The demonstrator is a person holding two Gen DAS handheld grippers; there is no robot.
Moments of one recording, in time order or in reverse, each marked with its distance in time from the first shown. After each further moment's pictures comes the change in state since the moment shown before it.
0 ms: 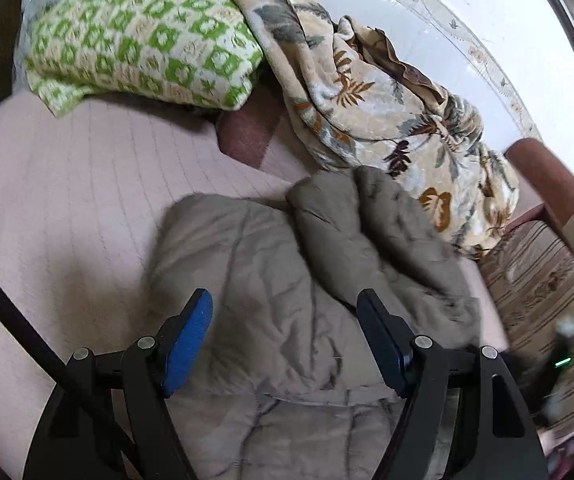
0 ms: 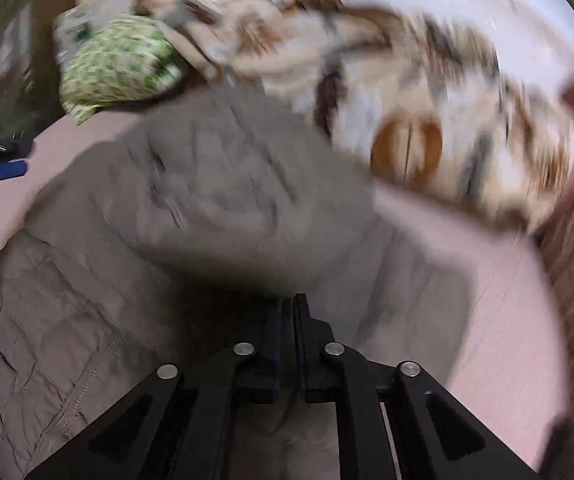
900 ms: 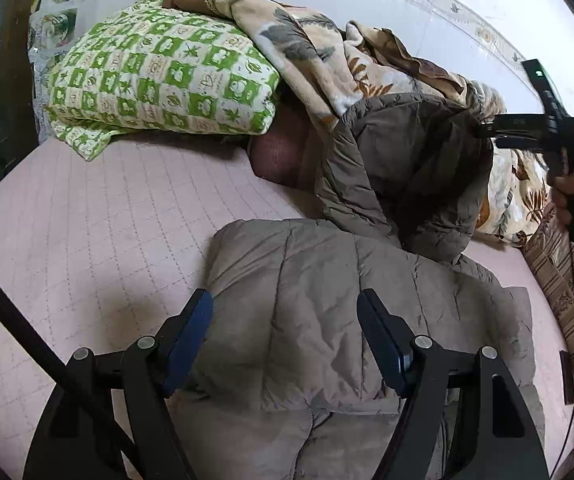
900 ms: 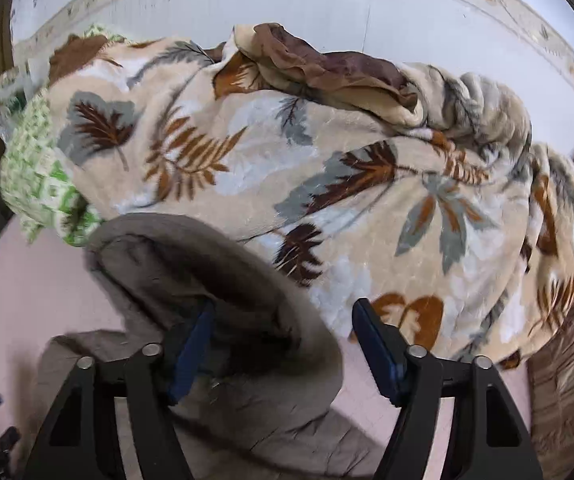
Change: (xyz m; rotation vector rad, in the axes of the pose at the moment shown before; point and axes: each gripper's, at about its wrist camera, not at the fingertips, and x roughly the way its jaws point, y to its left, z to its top) left arm -0.004 -0.006 0.002 0.140 -0.070 0.200; right arm 0.053 -0.036 0.278 0.030 -0.019 -0.056
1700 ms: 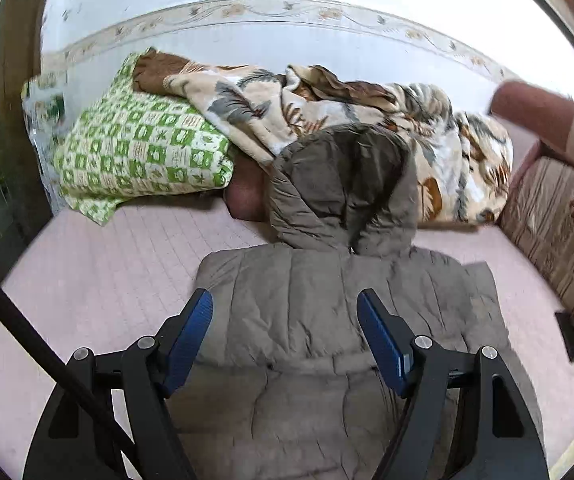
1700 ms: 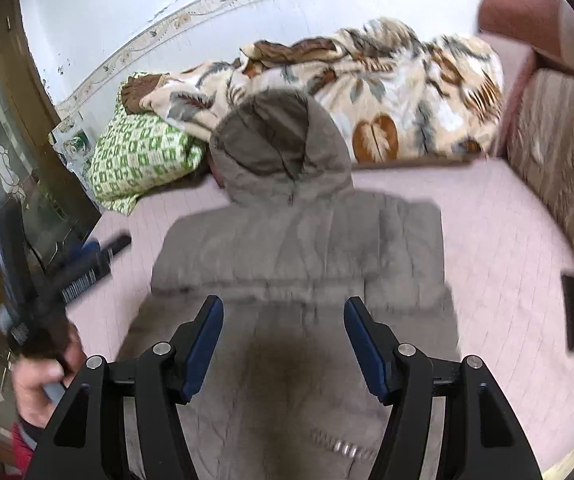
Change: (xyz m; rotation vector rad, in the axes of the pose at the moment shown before) left arm -0.108 -0.077 -0.020 0.161 -0.126 0.032; right arm -0.259 0.052 -0.273 0.317 -0.053 0.164
